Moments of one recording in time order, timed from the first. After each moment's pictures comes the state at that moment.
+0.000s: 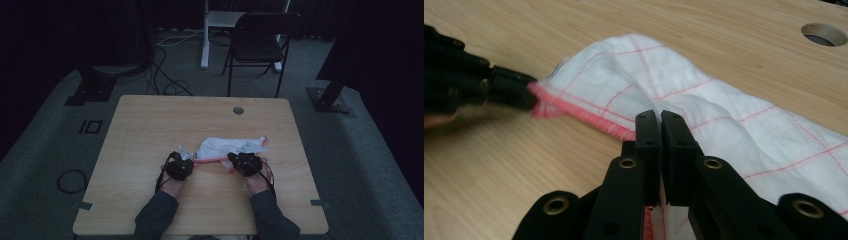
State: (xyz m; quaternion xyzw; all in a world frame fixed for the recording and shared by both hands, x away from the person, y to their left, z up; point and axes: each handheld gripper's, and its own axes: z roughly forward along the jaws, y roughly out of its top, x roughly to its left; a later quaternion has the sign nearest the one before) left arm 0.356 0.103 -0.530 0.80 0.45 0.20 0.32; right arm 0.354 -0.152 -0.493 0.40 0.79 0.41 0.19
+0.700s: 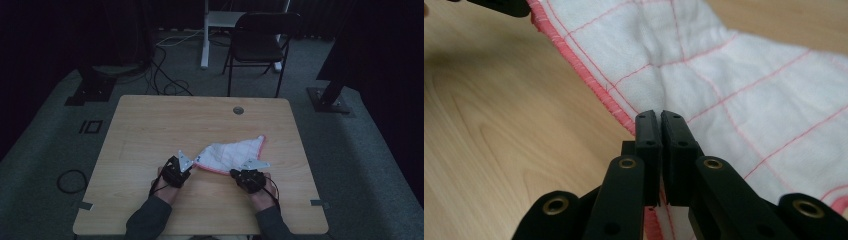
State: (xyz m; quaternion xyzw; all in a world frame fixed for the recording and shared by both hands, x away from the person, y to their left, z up) left arm 0.319 0.103 -0.509 0.83 0.37 0.26 0.34; right arm 0.313 -0.163 -0.515 0.39 0.81 0.40 0.16
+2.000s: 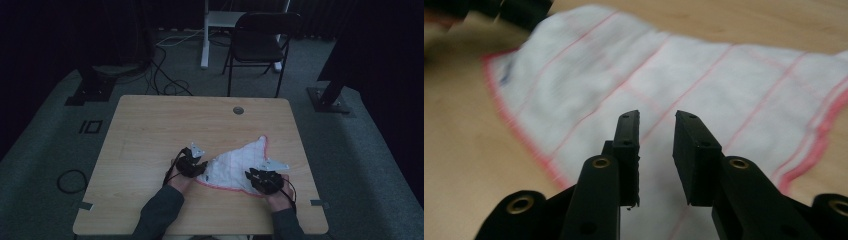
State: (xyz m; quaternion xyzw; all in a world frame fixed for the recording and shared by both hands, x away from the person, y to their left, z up) left arm 0.368 0.069 -0.526 0.84 0.39 0.18 0.33; right arm 0.307 -0.212 -0.510 0.42 0.80 0.39 0.19
